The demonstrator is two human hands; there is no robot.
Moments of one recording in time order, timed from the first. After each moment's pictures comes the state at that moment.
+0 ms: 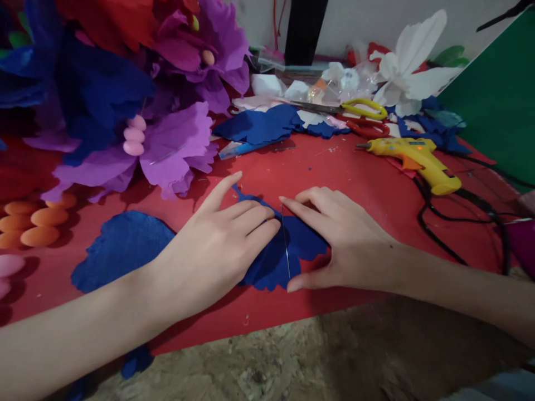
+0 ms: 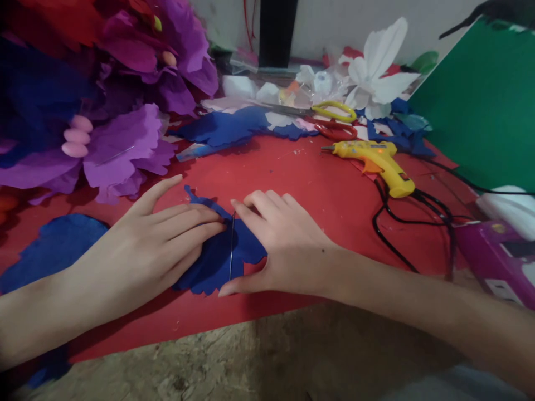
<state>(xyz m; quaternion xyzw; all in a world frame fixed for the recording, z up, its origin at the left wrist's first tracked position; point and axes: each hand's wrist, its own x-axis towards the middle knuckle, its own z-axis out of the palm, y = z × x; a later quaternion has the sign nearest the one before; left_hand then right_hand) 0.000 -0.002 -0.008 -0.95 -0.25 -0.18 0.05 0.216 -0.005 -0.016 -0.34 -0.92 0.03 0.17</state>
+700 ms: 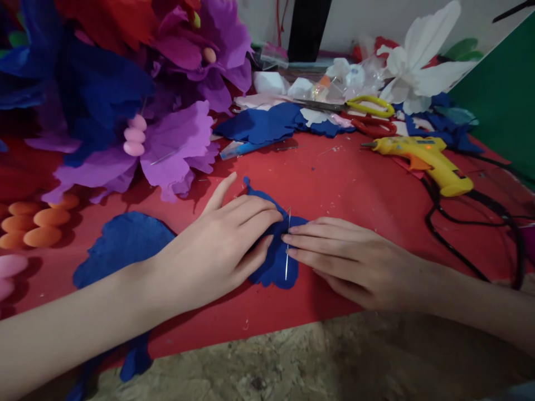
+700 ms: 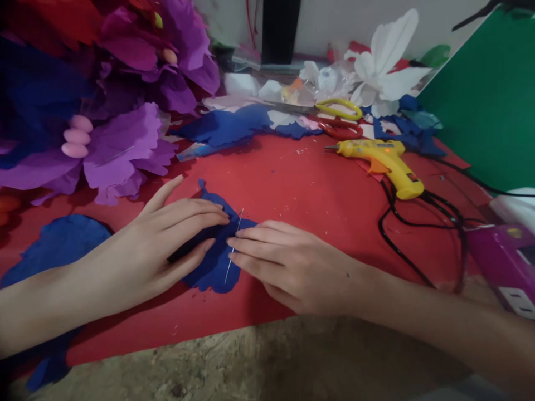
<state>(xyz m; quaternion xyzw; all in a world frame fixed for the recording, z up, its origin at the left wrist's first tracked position) 0.000 0.001 -0.008 -0.93 -0.29 -0.19 -0.07 0.233 -0.018 -0.010 -0.19 -0.97 0.03 0.15</state>
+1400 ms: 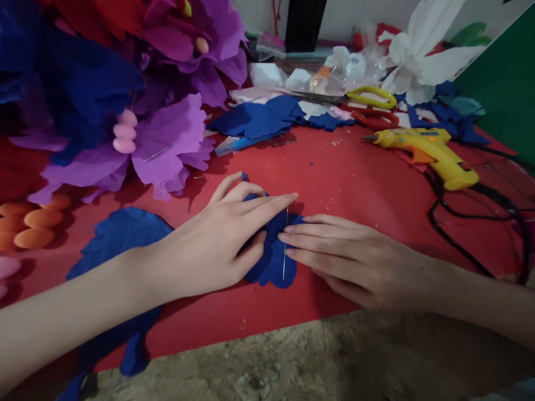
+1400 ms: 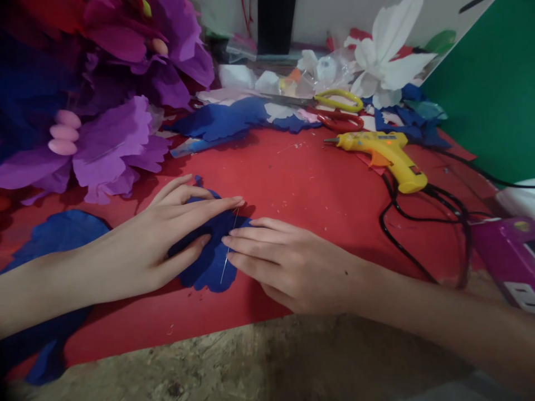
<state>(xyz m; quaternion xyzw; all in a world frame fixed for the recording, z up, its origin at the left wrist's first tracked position) -0.001 0.013 -0.011 -0.94 -0.27 -0.17 -0.12 0.233 -0.016 -0.011 -0.18 -0.97 0.05 0.15</state>
